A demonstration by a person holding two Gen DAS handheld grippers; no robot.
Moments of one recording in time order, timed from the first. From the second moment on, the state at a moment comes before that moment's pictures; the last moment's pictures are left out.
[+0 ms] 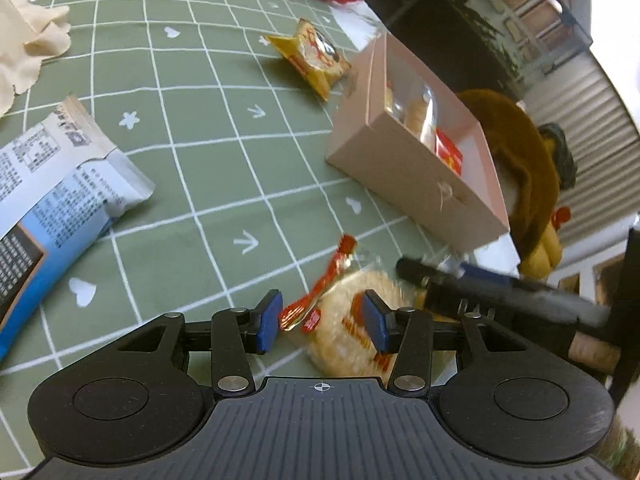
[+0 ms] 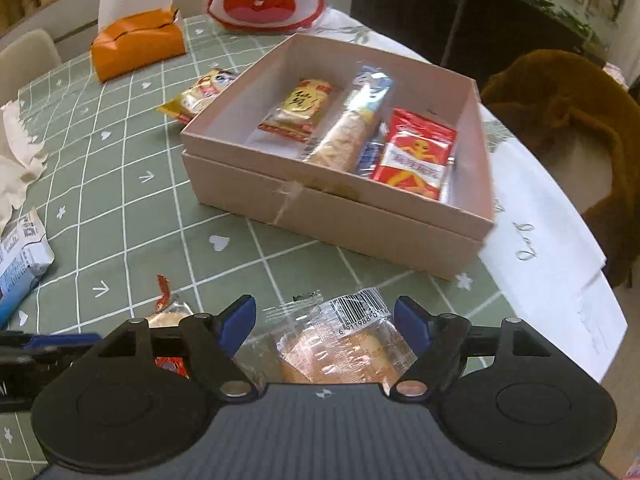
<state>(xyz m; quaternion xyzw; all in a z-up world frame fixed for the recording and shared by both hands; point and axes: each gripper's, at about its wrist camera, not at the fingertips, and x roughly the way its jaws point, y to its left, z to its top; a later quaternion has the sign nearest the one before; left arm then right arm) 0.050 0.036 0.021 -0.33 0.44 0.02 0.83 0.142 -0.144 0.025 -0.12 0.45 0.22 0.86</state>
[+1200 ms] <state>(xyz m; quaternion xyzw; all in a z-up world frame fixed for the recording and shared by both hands) 0.028 0.053 0.051 -0.29 0.46 0.00 0.84 0.098 -0.168 0.044 -0.08 0.46 0.29 0.83</state>
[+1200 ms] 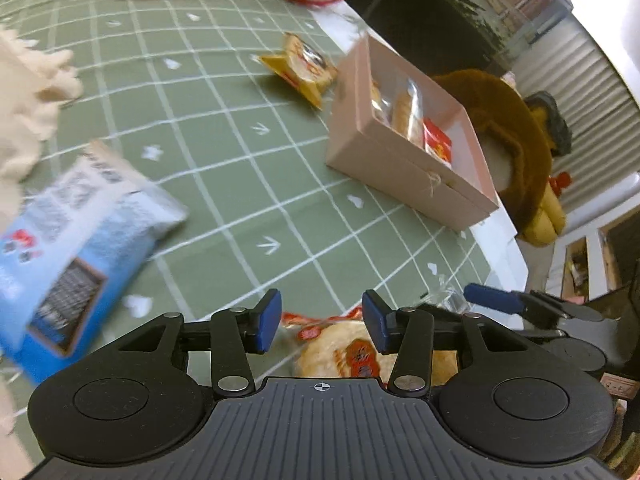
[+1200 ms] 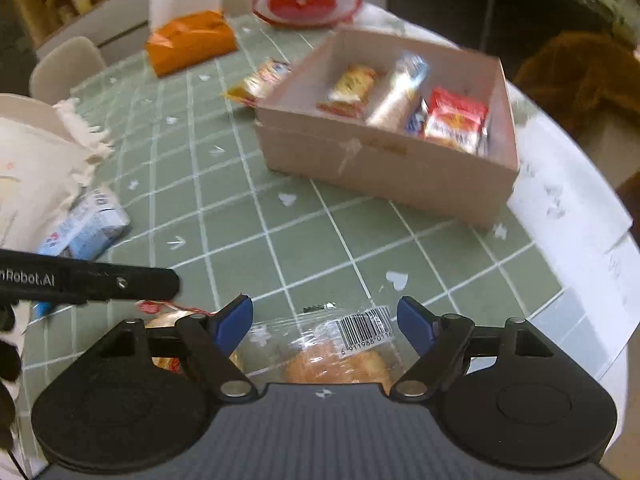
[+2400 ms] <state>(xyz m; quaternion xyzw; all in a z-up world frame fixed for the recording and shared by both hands) 0.022 0.009 0.046 -0.28 0.48 -0.04 0.83 0.068 -0.192 0.008 -0.11 0.48 0.26 0.83</state>
